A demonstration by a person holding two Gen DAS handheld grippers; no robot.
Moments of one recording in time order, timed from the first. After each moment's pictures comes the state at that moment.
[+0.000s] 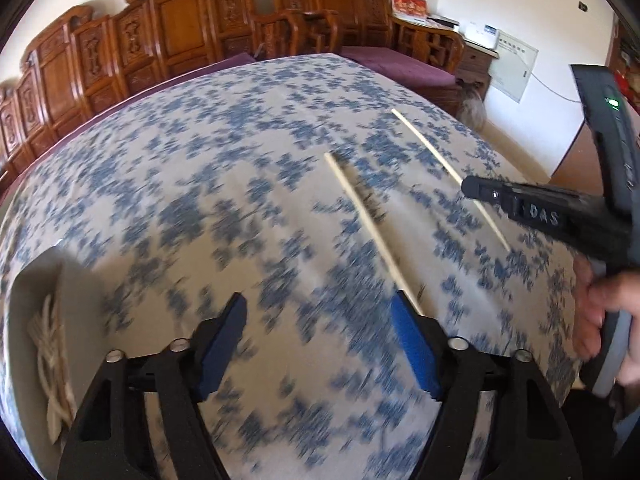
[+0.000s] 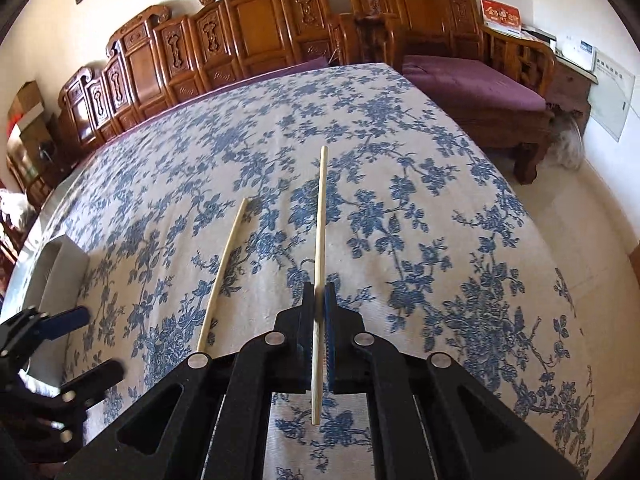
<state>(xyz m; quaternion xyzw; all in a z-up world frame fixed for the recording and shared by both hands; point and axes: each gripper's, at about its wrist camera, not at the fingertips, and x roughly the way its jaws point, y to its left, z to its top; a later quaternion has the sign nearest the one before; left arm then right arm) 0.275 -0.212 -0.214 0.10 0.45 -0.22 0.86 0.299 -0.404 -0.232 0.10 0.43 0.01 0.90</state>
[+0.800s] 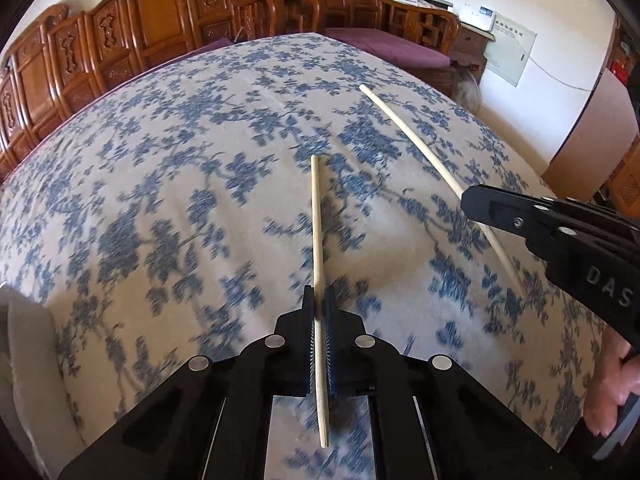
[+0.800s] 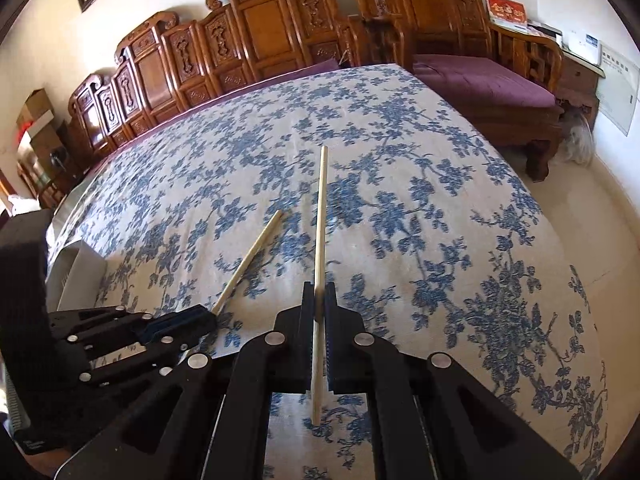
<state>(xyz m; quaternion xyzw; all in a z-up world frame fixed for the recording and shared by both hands) 0.303 -0.245 -0.238 0.11 0.47 -0.23 0.84 0.299 -0.384 -0.230 0.10 0.43 0.04 0.90</state>
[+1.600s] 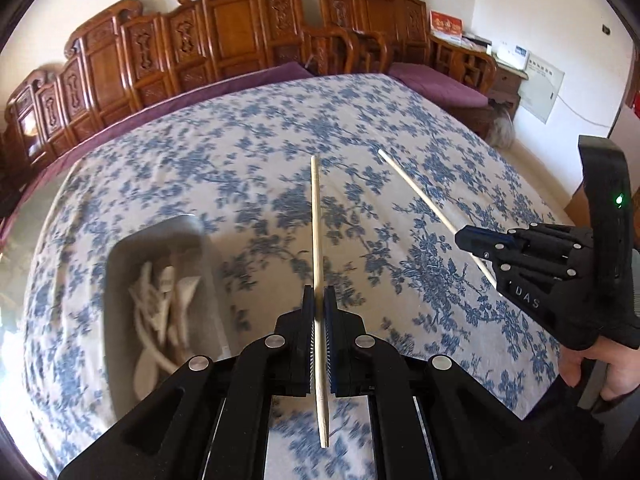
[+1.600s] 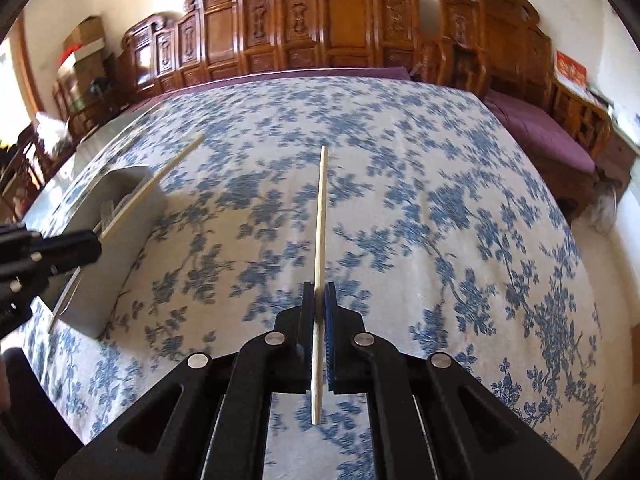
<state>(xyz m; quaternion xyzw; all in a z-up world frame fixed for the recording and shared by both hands) 0.242 -0.111 -0.154 0.08 0.44 -0.16 0.88 0.269 -0.278 -0.206 -0.01 0.43 0.11 0.90</state>
